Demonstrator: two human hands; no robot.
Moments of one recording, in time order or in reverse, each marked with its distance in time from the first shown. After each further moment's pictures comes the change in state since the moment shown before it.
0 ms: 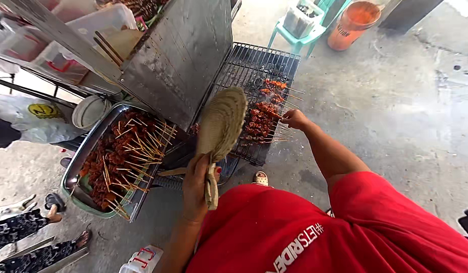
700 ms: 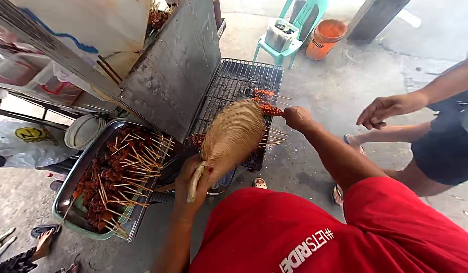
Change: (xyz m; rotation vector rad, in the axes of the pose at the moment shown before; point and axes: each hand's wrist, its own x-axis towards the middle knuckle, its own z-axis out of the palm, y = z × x) left_hand 0.020 -0.007 -0.016 -0.093 -0.046 -0.032; right_hand -0.091 -0.079 -0.052 -0.494 0.168 -0.041
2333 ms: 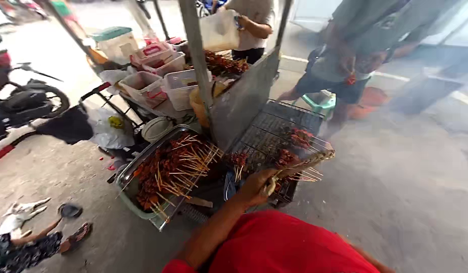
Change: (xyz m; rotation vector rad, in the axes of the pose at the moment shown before) left_hand 0.025 -0.002 0.028 -0.189 -0.307 0.194; right_hand -0.260 -0.104 -0.006 0.450 -0.728 0.595
